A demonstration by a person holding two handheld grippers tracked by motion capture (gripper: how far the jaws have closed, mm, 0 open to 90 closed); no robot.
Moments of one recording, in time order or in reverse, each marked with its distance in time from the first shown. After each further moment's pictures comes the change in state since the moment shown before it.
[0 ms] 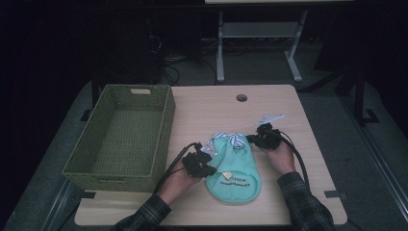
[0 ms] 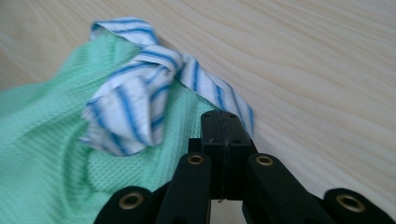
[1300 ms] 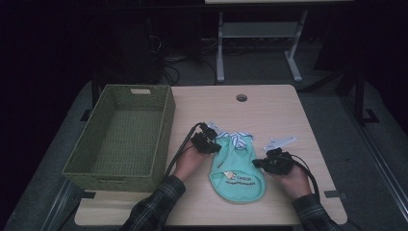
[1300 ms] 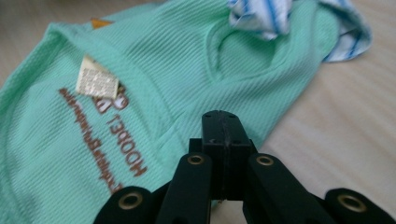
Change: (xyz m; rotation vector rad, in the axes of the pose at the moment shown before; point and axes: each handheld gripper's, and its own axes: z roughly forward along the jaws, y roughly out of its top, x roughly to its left) left arm 0.064 0.043 0.041 -0.050 0.087 -0.089; right arm 0.042 -0.056 -0.047 0.048 0.126 -0.051
